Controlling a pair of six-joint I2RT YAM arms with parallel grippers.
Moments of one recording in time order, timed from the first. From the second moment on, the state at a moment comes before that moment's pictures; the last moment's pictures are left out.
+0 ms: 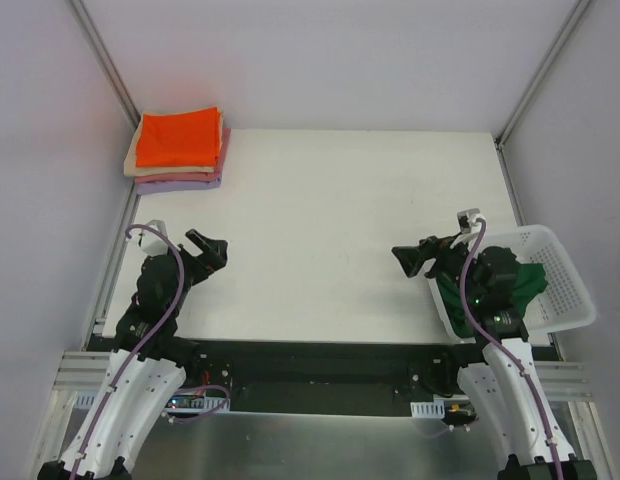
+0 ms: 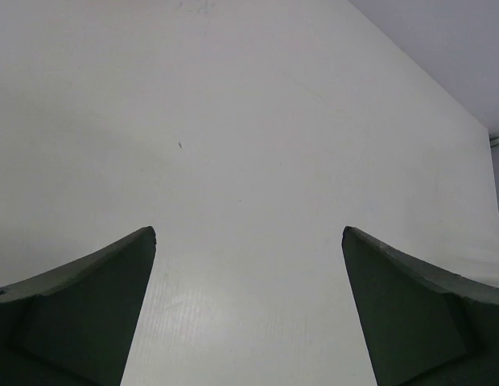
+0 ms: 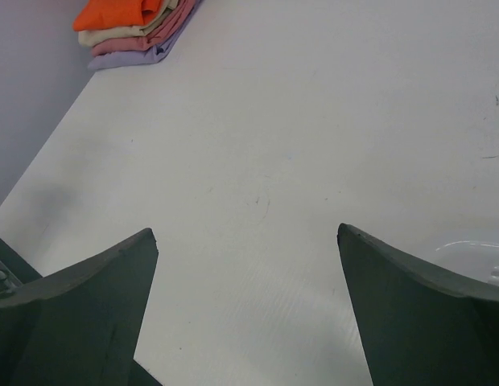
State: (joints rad) left arm -0.27 0.37 0.48 -0.45 -0.19 -0.71; right arm 0.12 0.52 0.45 -0.12 -0.47 0.33
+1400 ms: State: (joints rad) left arm -0.27 0.40 0.45 -0.45 -0.16 -0.70; right arm -0.35 0.95 0.62 -0.76 0.28 0.62
